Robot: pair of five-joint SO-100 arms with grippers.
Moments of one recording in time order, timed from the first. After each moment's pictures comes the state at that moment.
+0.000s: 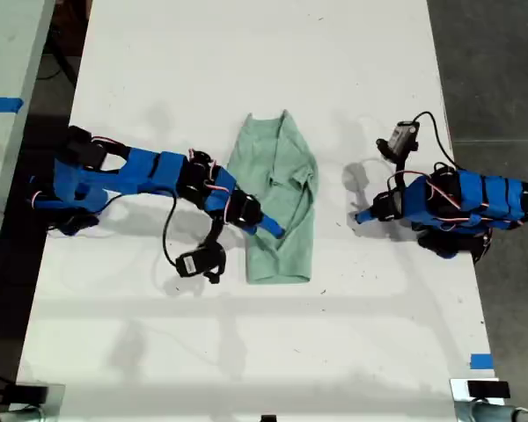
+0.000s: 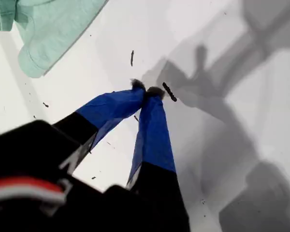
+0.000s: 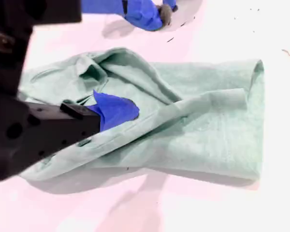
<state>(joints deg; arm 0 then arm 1) 0.7 76.0 64.8 69.2 5.2 7.6 199.7 173.6 81.3 -21.3</state>
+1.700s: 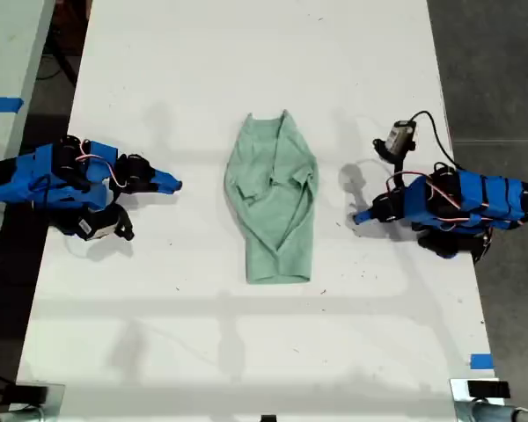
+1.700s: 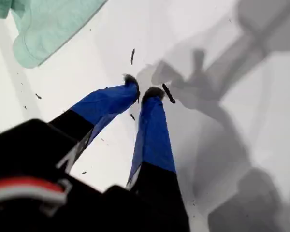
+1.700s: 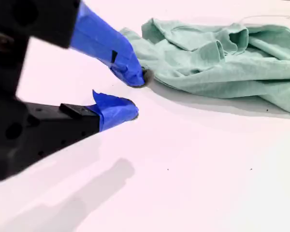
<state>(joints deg) -14.9 205.0 183.1 62.2 0.4 7.0 199.7 173.6 81.3 -26.8</state>
